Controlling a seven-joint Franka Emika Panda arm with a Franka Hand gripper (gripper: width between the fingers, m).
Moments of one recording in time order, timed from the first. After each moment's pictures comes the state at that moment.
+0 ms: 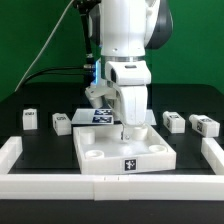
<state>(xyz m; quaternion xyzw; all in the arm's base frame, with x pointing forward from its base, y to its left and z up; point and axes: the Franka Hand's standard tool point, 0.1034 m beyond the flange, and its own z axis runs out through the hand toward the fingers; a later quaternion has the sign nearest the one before) 0.438 -0.006 0.007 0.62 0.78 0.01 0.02</state>
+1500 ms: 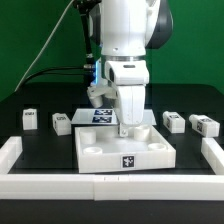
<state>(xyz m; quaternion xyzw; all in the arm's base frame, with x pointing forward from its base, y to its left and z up) 0.439 0.000 0.008 0.66 0.75 0.01 0.02</state>
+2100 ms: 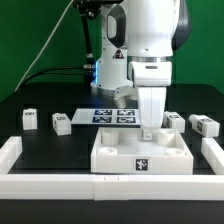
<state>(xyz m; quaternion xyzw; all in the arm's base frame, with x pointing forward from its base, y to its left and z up) 0.464 0.051 0.008 0.72 0.70 0.02 0.02</state>
